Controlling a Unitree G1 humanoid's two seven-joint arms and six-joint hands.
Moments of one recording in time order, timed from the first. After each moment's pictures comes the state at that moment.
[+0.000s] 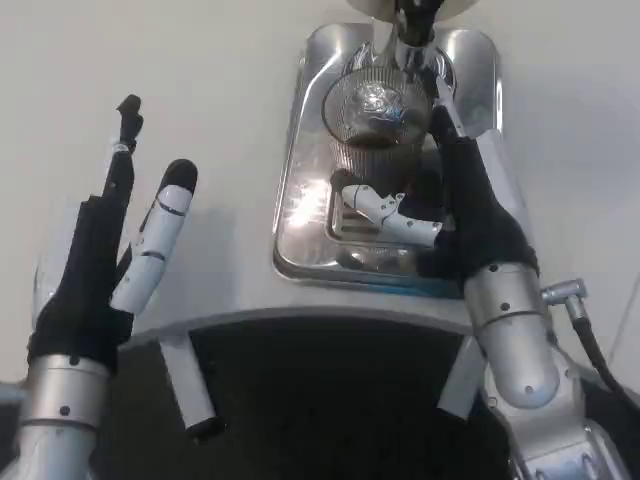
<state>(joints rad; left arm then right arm) -0.08 0.21 0.11 -0.17 0.20 -0.14 0.02 -0.45 0.01 0.17 -0.01 -0.41 0.22 -0.14</state>
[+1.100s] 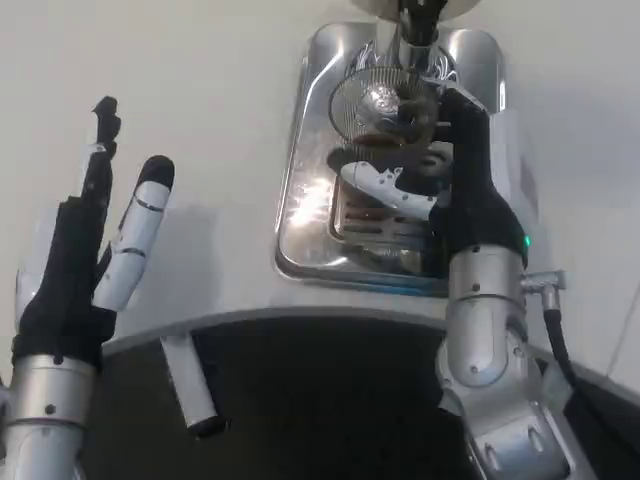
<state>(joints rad) -0.09 0.21 0.14 -0.16 0.18 -0.12 0.02 -0.54 0.07 0.18 0.11 -0.52 0.26 -0.40</state>
